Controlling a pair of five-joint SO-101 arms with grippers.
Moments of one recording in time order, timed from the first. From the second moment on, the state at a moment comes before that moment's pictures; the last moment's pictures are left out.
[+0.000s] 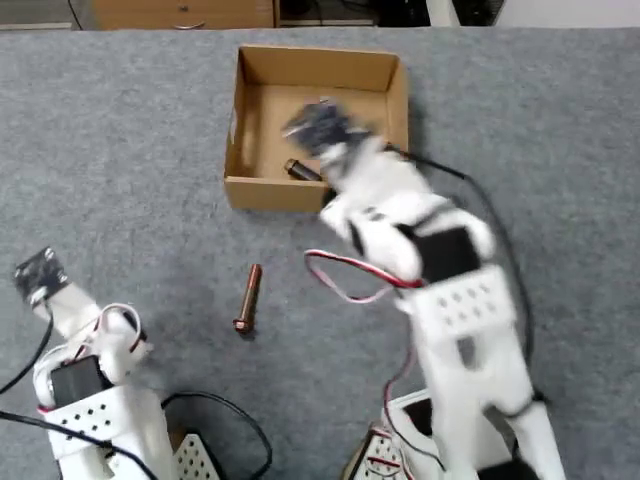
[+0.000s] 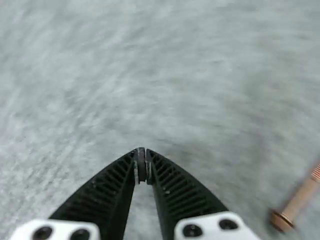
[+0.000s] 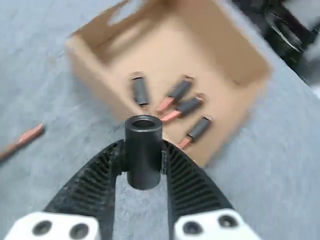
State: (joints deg) left arm -22.5 -83.5 78.2 72.4 5.1; right arm -17.8 -39.9 25.5 65.0 16.3
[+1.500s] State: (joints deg) left arm 17.7 -10.3 29.3 77.1 -1.9; right arm 2.0 -65.9 25.5 81.3 -13.9
